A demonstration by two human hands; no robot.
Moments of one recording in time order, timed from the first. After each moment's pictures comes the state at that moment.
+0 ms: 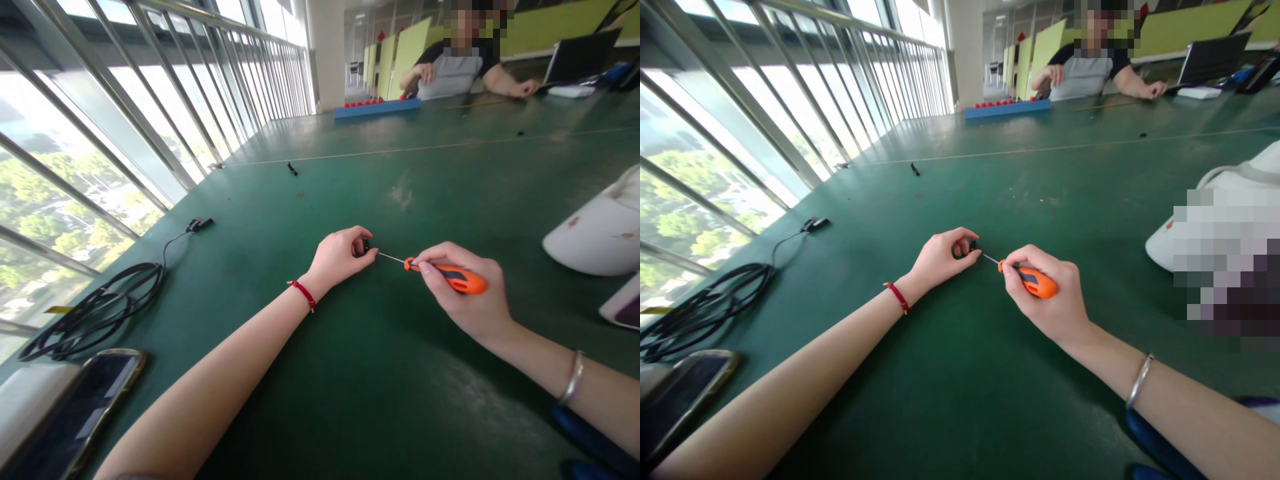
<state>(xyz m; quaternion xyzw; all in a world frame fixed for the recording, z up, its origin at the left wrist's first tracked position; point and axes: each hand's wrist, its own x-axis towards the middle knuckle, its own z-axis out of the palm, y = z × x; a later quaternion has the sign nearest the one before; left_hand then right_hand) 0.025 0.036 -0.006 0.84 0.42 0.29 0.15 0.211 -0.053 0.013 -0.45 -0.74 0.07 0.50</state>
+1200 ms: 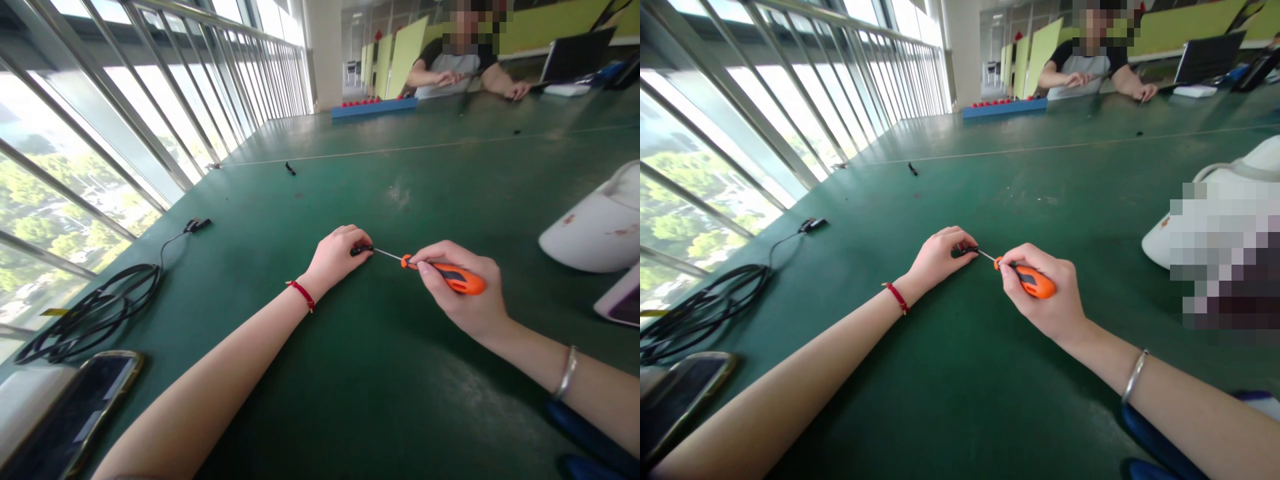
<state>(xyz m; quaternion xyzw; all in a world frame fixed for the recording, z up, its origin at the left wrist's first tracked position) 0.023 0.040 -0.007 0.87 0.38 0.29 0.11 0.211 -0.054 0.014 -0.44 -0.74 0.07 0.50</state>
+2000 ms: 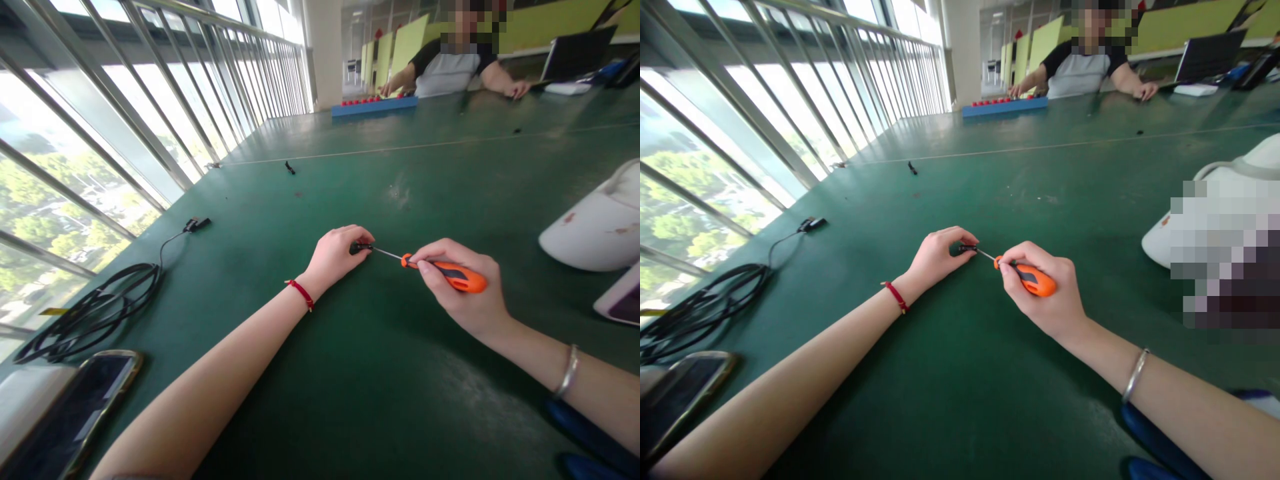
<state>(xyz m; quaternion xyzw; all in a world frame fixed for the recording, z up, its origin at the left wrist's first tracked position) 0.022 0.039 -0.006 0.87 0.36 0.31 0.13 0.212 -0.053 0.012 -0.45 -0.73 0.08 0.51</state>
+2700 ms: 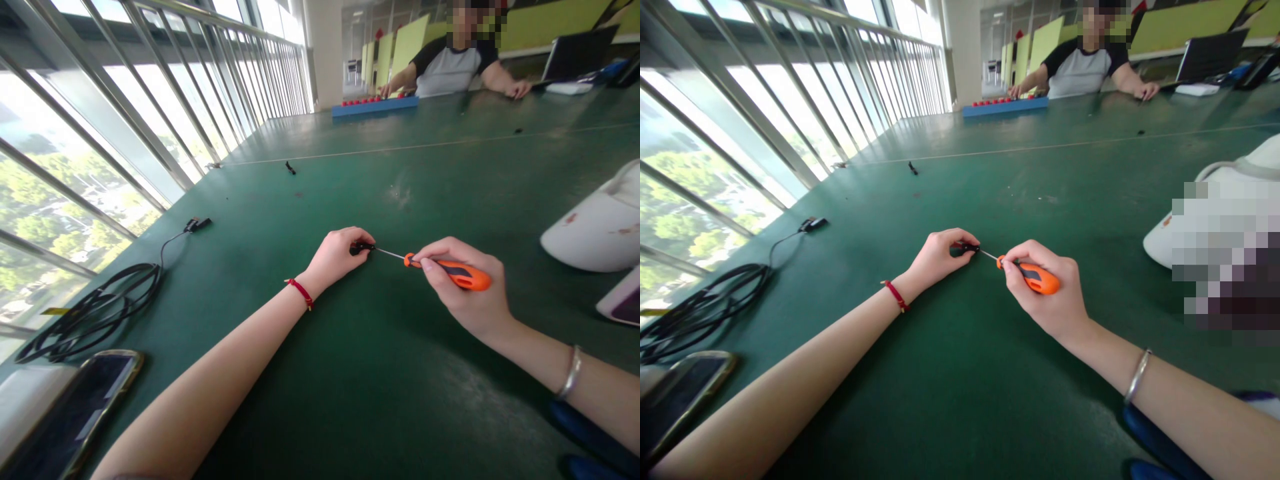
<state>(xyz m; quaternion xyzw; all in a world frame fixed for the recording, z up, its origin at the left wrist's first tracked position) 0.023 0.044 -0.010 0.85 0.34 0.34 0.21 0.212 -0.052 0.012 -0.46 -0.72 0.08 0.51</state>
